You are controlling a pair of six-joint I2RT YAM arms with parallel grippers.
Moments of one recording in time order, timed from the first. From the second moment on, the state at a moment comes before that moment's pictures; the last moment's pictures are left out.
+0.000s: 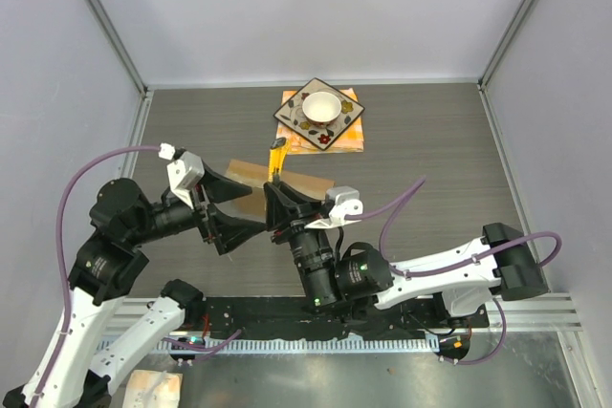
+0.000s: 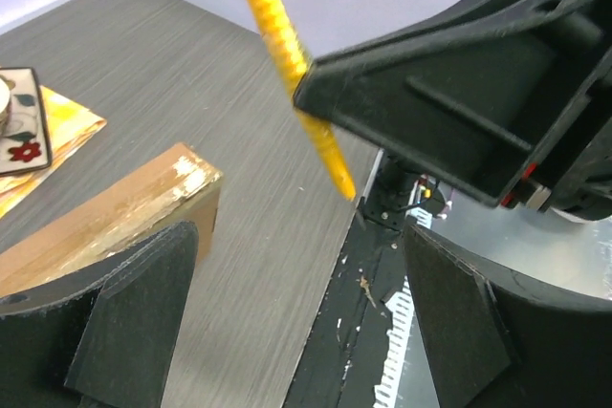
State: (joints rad) left arm -0.48 0.59 1.07 -0.53 0.70 -0.19; right arm 1.68 1.50 1.16 1.29 1.26 -0.41
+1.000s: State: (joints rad) left arm -0.48 0.59 0.99 -0.42 0.77 -0.23; right arm 1.67 1.57 1.22 1.22 1.24 -0.26
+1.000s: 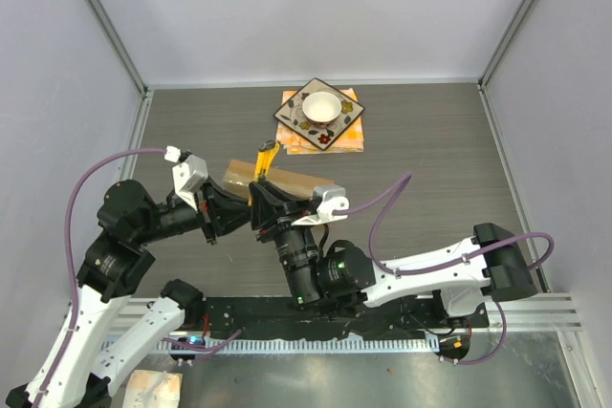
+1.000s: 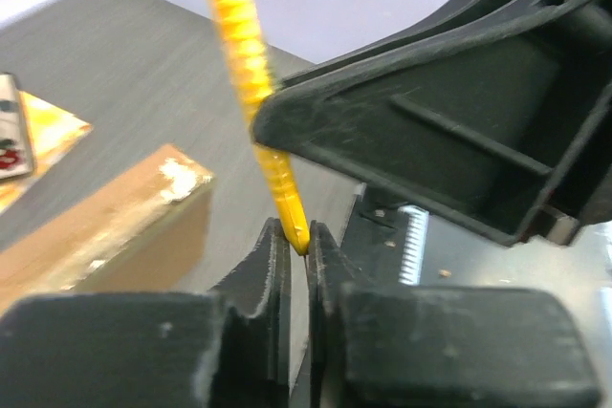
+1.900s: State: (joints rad) left arm -0.48 0.63 1.05 -0.43 1.04 -0.25; right arm 1.38 1.05 1.46 -0.34 0.13 0.24
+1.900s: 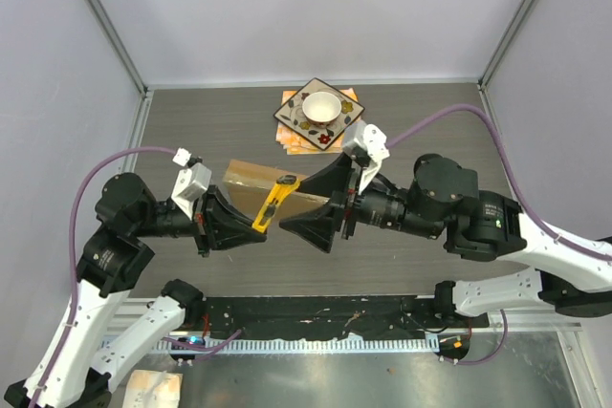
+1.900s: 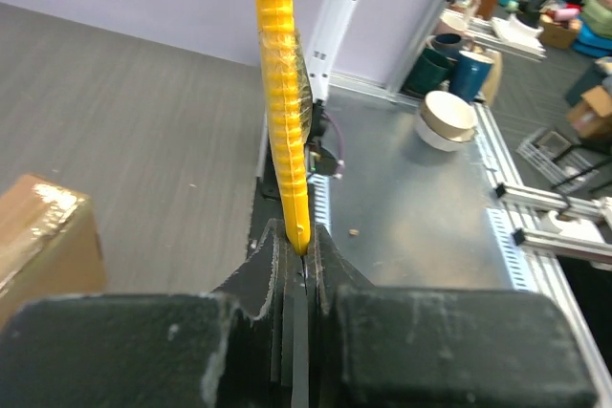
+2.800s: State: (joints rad) left arm -0.48 0.64 1.04 -0.37 1.18 -0.37; right arm 1.32 1.27 1.62 -0.53 -0.14 0.15
